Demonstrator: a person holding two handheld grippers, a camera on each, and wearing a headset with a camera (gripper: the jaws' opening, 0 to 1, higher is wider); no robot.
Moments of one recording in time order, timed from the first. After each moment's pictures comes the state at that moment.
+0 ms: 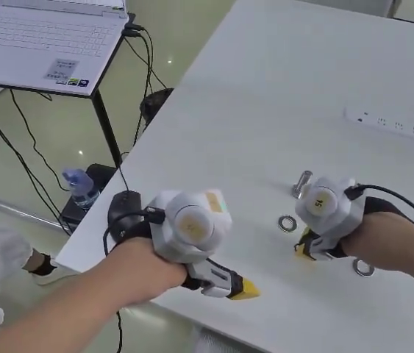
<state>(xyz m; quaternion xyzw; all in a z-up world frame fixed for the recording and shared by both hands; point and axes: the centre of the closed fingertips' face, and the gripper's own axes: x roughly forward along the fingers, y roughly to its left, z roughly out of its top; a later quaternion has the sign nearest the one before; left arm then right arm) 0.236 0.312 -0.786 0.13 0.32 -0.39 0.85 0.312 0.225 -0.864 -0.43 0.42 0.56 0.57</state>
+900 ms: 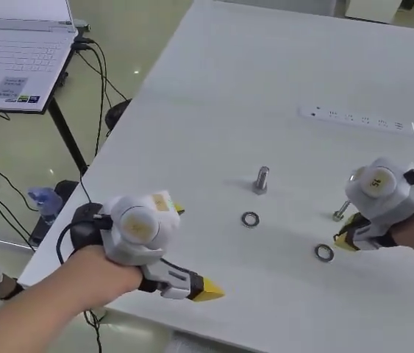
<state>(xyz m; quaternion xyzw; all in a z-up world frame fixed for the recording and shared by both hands) 0.236 0.311 -0.789 0.12 0.33 -0.39 0.85 0.332 0.100 -0.821 -0.37 0.46 0.49 0.64</state>
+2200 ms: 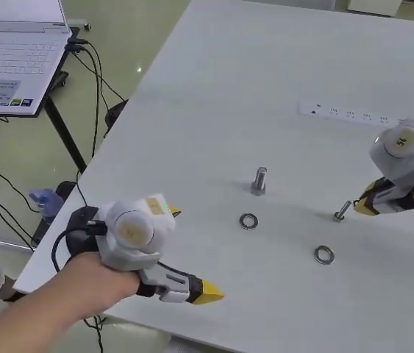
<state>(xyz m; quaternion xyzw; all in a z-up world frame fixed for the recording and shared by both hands) 0.247 0.310 -0.793 0.11 0.33 -0.38 0.86 0.404 0.088 -0.800 -0.37 0.45 0.46 0.67</state>
